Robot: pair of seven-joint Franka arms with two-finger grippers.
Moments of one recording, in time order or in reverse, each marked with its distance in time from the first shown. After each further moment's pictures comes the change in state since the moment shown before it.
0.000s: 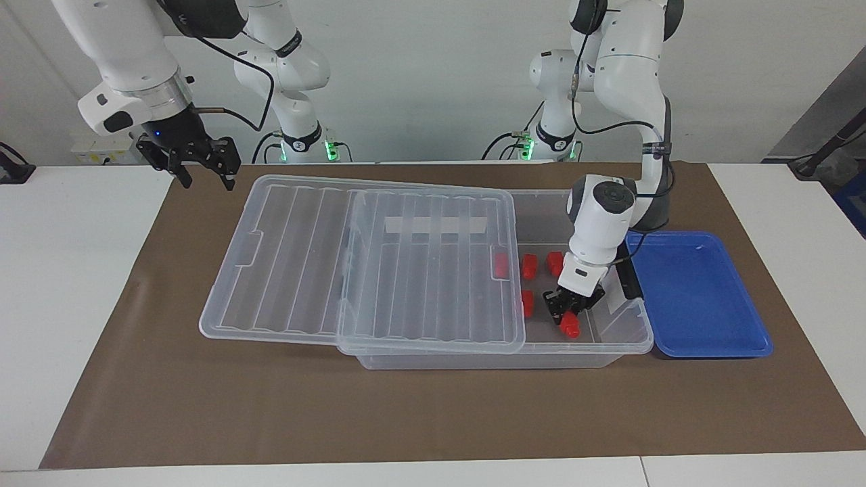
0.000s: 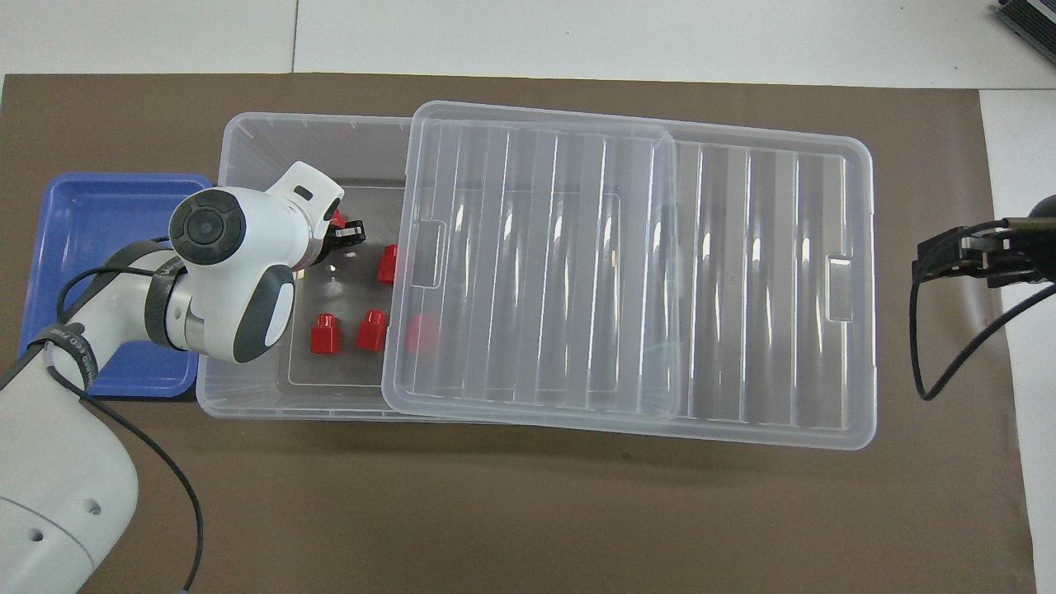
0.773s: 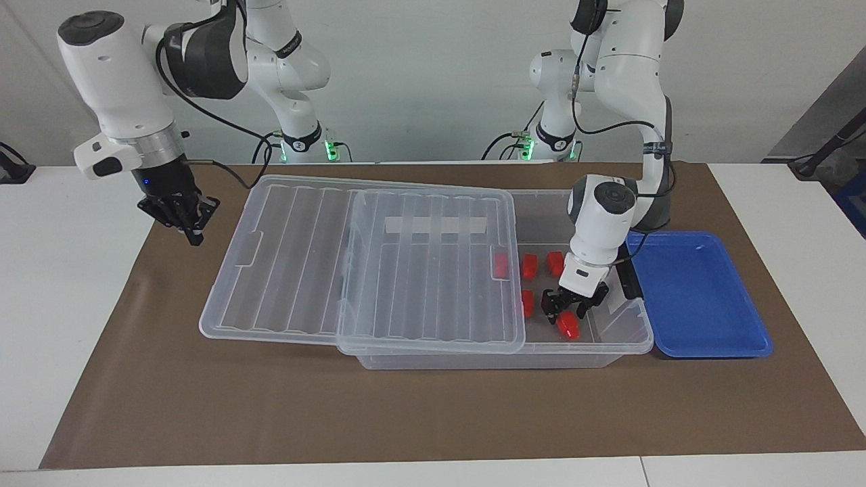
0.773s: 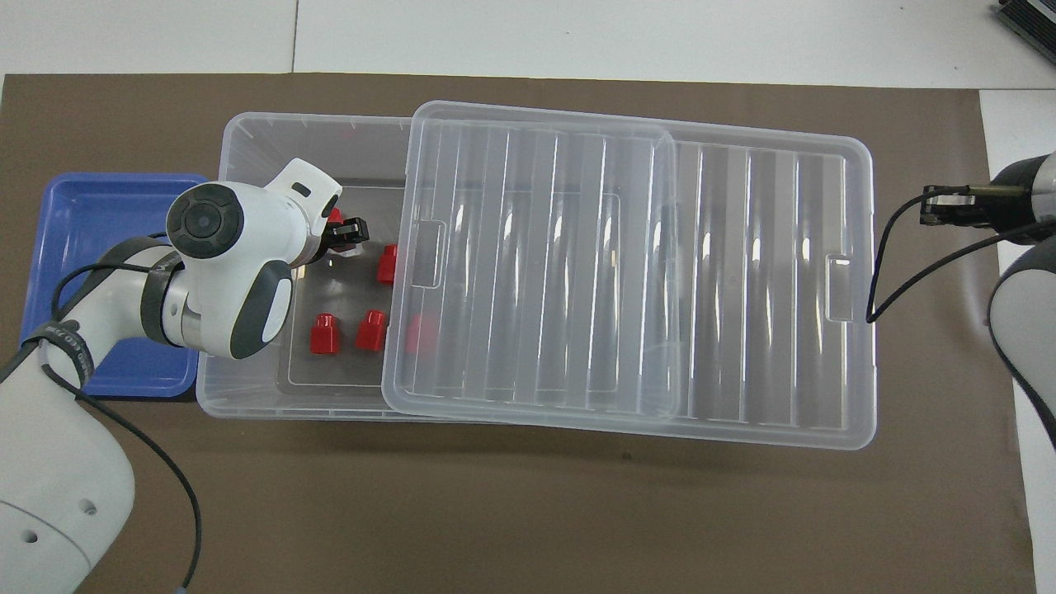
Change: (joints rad) left arm 0.000 -0.003 0.001 0.030 0.000 -0.057 -0.004; right arm -0.013 0.054 -0.047 -0.159 0.000 0.404 0.000
